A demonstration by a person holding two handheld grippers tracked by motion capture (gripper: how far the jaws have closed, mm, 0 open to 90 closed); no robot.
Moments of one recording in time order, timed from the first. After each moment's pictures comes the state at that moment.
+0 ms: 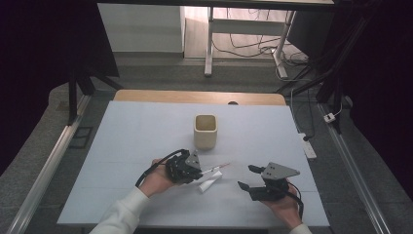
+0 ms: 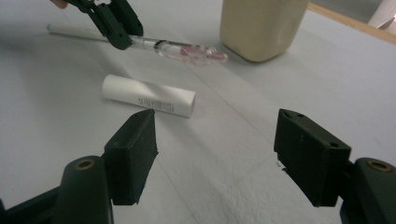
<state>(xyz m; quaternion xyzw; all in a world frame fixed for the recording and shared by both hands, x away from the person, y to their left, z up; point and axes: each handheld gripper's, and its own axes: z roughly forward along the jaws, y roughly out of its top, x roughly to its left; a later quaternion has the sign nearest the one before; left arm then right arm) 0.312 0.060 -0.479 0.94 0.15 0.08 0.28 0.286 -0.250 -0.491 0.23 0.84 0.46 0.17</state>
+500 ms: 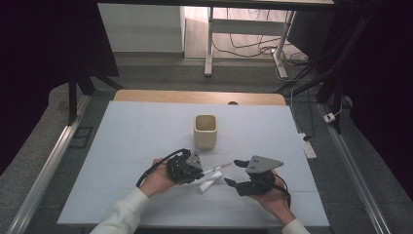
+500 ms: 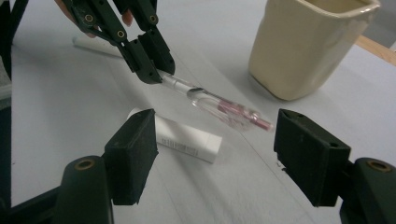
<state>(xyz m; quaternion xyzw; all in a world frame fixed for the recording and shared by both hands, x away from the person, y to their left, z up) 0.312 0.057 -0.476 0.94 0.15 0.08 0.28 0.296 -0.207 -0.471 0.18 0.86 0.45 0.15</state>
